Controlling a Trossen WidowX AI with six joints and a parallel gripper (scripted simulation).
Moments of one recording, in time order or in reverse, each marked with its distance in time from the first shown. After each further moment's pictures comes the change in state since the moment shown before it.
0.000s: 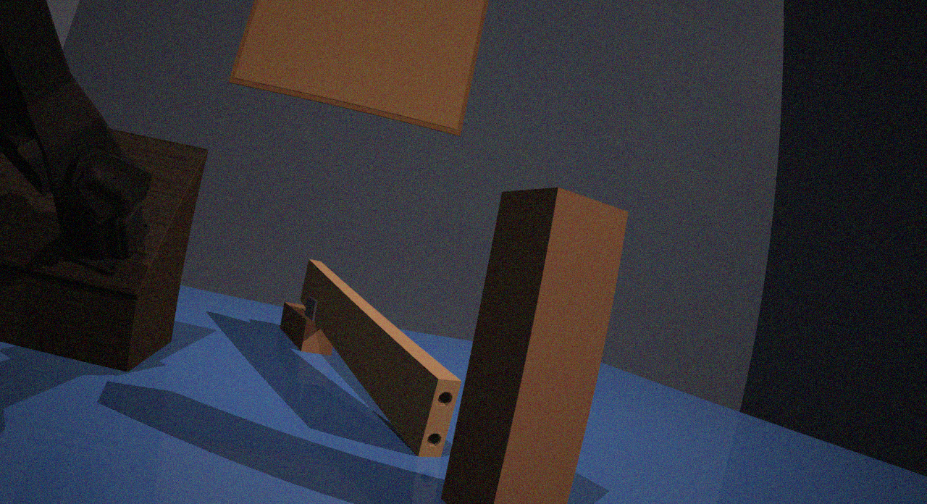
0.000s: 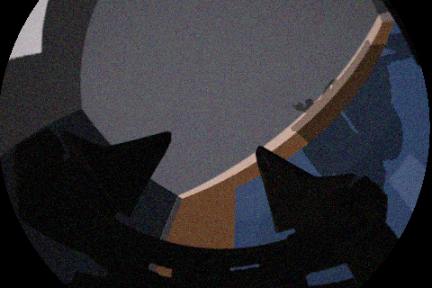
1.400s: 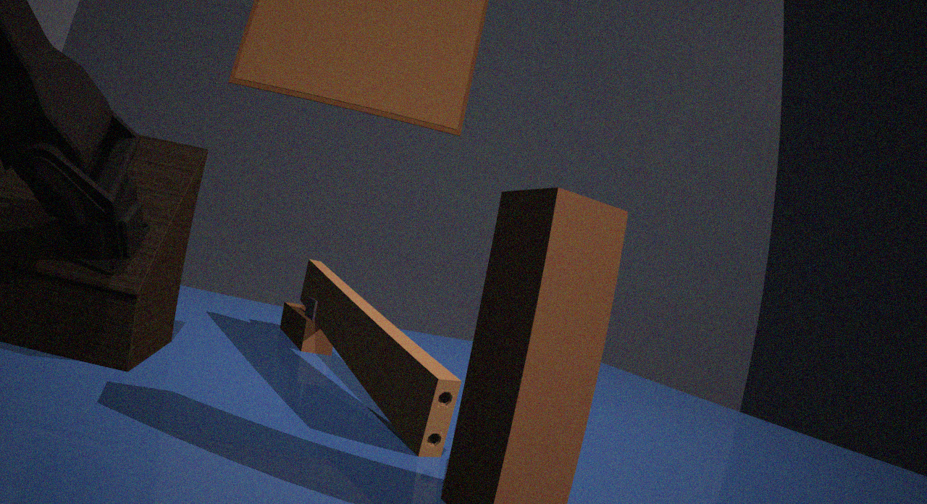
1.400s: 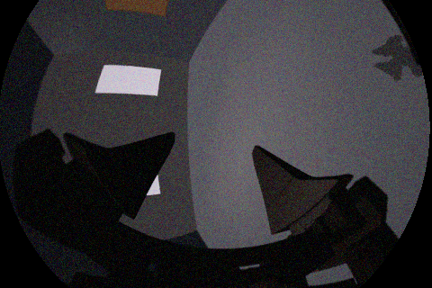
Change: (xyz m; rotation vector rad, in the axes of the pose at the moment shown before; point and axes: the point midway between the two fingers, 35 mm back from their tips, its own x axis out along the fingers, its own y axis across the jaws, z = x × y) arm 0.115 0.090 0.404 0.837 -0.728 0.882
